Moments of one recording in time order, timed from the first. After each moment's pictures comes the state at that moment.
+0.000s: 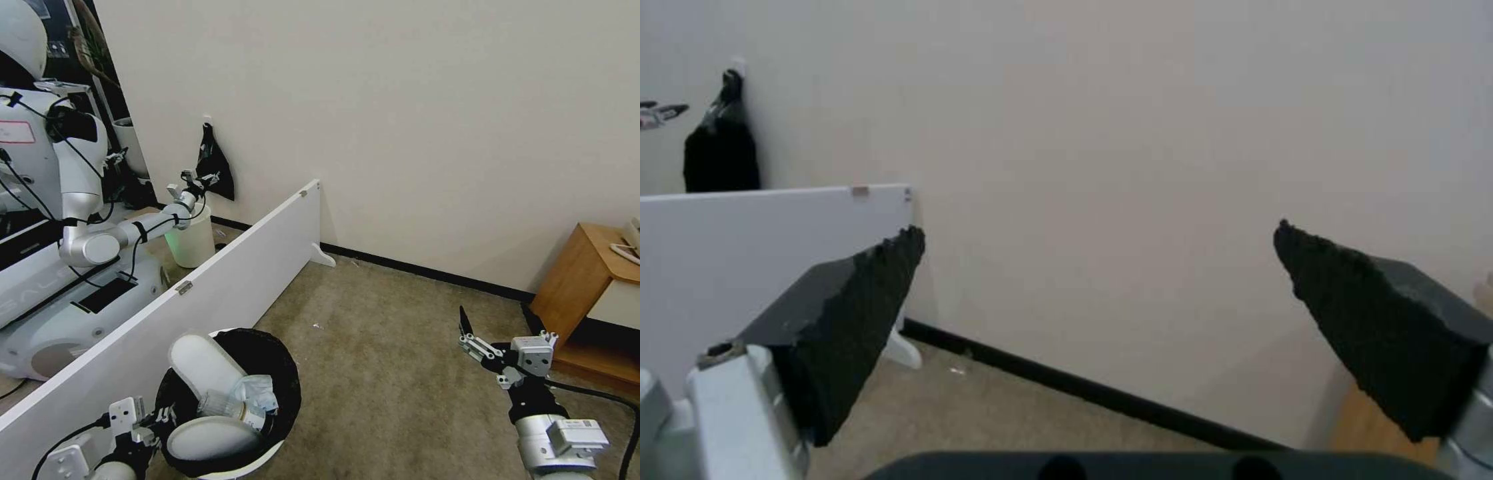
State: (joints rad) left arm 1.65 -1.61 -0.88 -2.34 -0.45 0.72 0.03; right arm -1.62 1.18 0.62 2.30 0.17 -0.01 0.24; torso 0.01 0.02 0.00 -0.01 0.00
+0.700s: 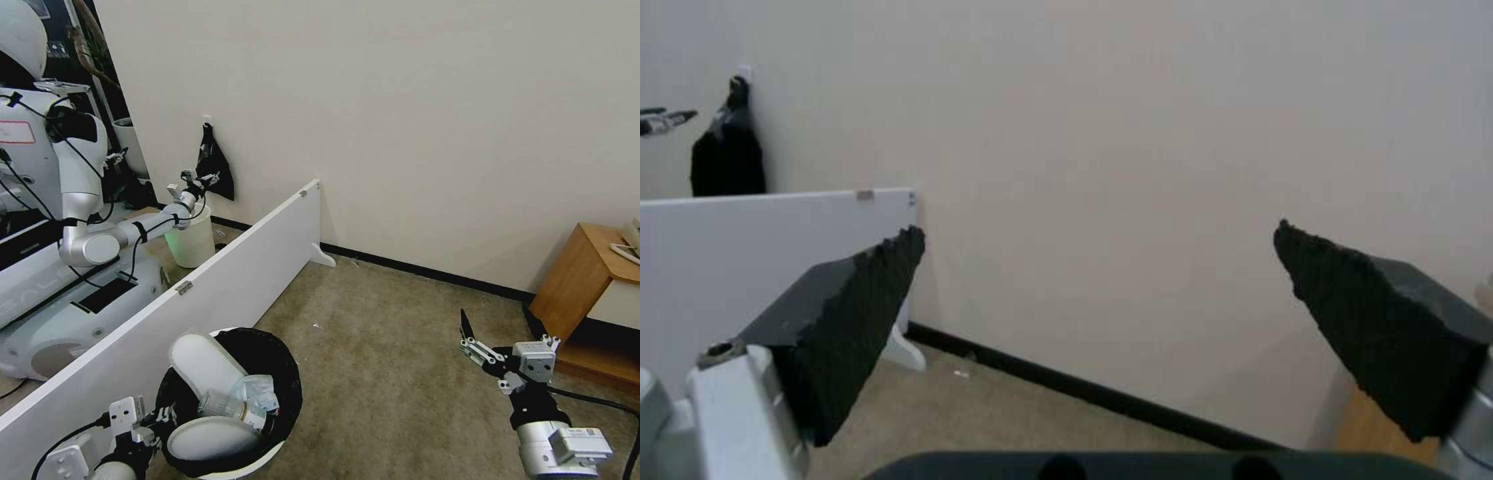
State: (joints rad) left arm 1.65 -1.61 -0.88 -2.35 -0.44 0.72 0.03; right arm -1.65 1.20 0.62 2.30 0.16 0.02 0.23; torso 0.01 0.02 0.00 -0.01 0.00
